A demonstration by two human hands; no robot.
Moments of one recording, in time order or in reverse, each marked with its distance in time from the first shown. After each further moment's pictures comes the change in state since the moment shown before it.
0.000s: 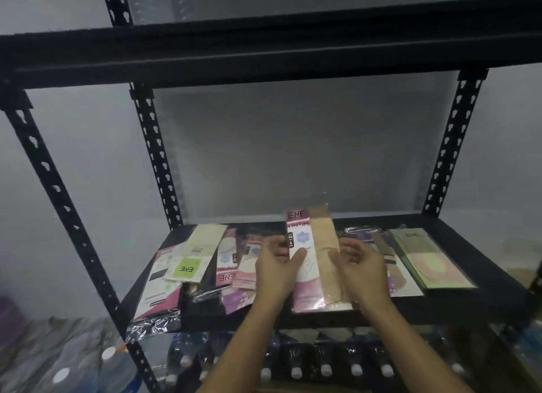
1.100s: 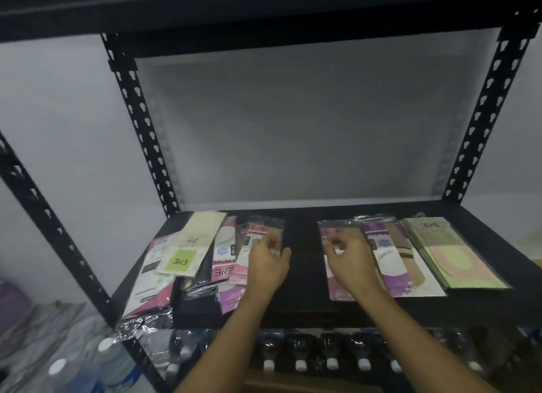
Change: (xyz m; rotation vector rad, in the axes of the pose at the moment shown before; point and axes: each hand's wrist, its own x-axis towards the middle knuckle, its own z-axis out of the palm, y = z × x) left_hand 0.056 -0.055 -0.009 0.510 0.065 0.088; right_hand 0.047 0.046 0.042 -0.487 -0.108 -0.290
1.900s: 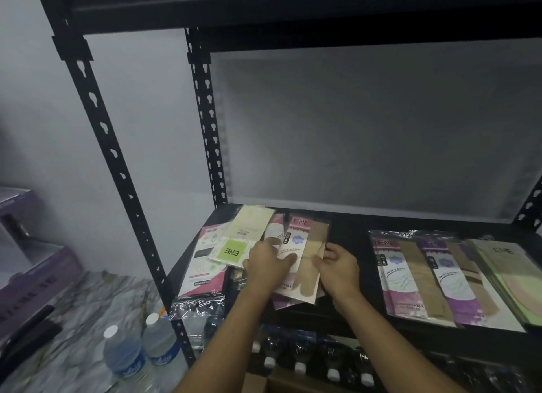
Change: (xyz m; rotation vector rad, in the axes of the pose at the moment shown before) left_hand 0.021 -0.049 -0.084 0.226 0.004 -0.157; right_hand -0.025 -0.076 0.098 0.523 -0.178 0.421
